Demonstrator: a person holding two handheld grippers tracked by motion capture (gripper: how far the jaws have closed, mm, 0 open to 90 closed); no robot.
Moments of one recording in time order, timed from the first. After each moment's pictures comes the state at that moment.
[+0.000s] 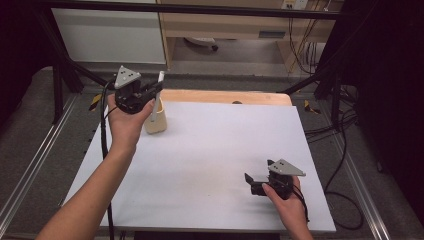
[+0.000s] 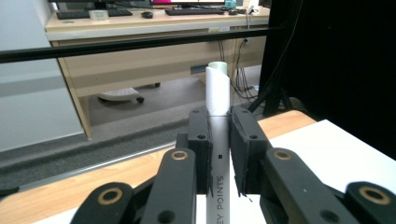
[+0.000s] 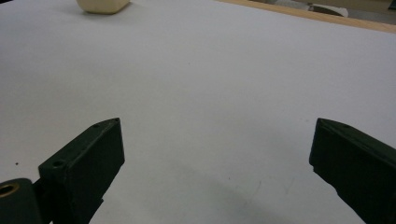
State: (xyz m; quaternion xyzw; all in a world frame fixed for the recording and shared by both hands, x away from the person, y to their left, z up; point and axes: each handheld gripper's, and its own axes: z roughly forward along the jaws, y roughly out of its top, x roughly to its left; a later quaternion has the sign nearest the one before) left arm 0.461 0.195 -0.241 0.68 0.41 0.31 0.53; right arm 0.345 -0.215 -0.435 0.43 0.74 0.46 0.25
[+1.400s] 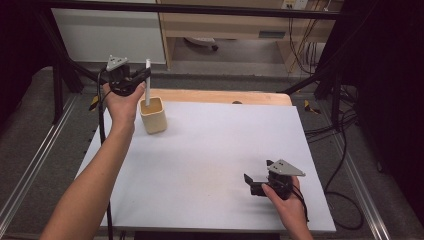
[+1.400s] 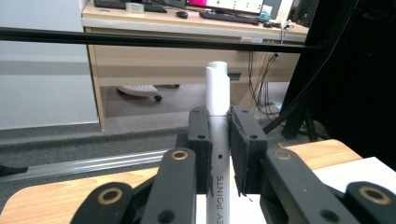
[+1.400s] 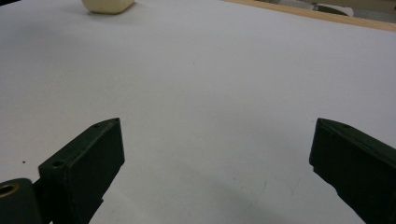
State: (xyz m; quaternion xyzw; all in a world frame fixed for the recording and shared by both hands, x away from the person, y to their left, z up) left arm 0.533 0.232 -0.265 0.62 0.47 0.31 0.54; right arm 0.344 -0.213 -0.436 0.42 0.74 0.46 0.24
